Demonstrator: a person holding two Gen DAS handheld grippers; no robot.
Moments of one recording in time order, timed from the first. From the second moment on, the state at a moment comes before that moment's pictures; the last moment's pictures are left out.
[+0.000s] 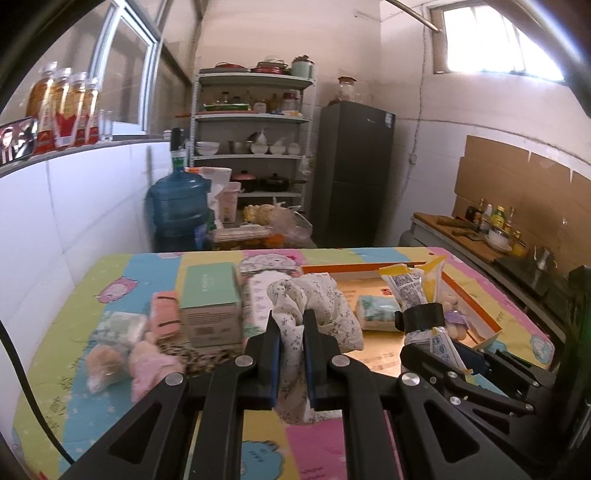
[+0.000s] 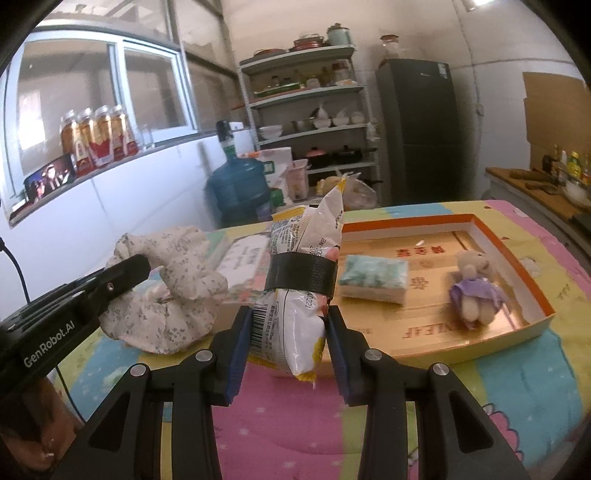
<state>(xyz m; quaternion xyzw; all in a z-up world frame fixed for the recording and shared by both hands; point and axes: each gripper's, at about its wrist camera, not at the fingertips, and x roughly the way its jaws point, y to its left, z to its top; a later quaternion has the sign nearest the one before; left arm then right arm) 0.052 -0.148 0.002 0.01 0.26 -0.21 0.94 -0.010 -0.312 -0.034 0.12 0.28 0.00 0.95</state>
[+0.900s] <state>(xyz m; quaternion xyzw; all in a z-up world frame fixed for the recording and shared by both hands) 0.065 -0.263 -0.017 0.04 0.29 -0.26 0.92 -0.021 -0.430 -0.054 0.17 0.28 -0.08 0.94</state>
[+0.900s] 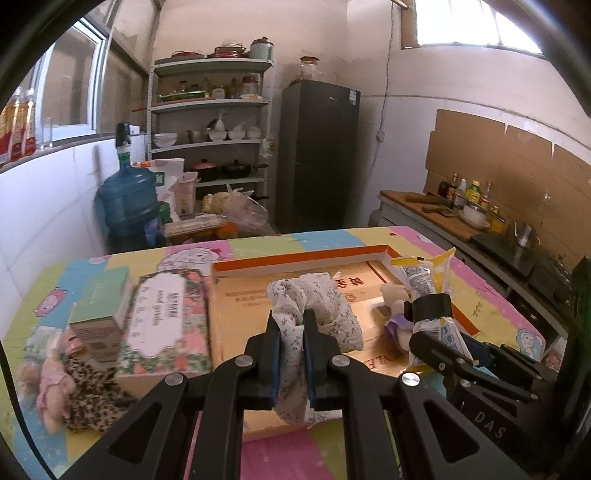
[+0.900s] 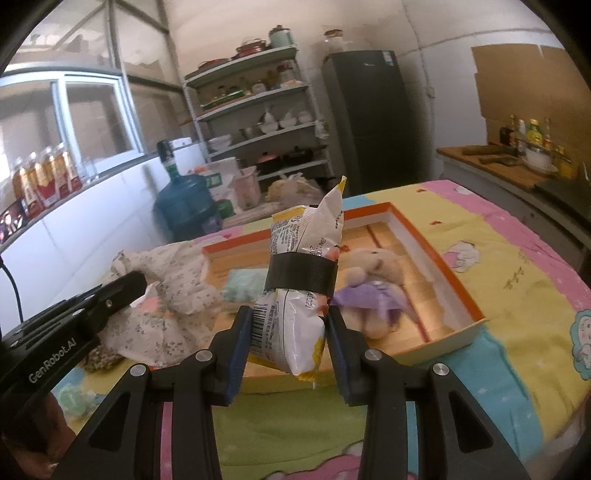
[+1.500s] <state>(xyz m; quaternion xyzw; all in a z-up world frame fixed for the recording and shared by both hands) 0.081 -0.325 -0.040 0.04 0.32 -0.31 0.89 -0.018 -0.498 -0.068 0.18 0.29 -0.14 0.93</state>
